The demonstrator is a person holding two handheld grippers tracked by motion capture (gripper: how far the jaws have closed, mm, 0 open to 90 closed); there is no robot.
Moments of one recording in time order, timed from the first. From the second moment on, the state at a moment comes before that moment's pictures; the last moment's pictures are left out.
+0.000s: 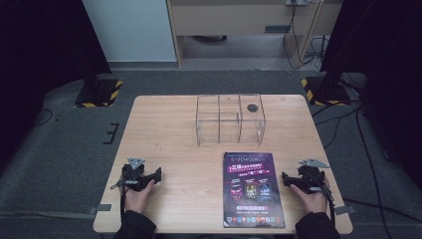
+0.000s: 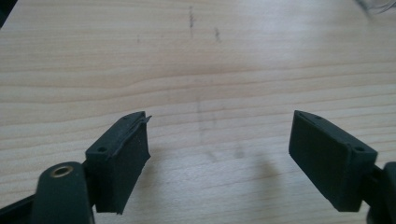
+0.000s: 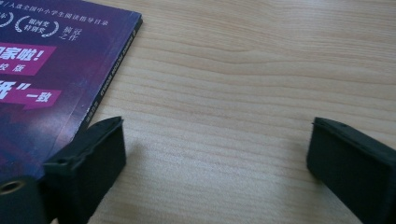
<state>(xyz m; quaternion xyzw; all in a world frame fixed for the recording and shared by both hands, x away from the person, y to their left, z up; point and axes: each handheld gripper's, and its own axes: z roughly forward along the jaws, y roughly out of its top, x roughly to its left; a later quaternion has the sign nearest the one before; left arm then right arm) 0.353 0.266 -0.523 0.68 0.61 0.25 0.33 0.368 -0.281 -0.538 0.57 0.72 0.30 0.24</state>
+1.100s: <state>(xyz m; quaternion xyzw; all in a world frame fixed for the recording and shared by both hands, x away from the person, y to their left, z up) 0.337 0.187 -0.494 0.71 0.53 0.23 0.41 0.351 -0.273 -0.511 0.53 0.72 0.38 0.22</state>
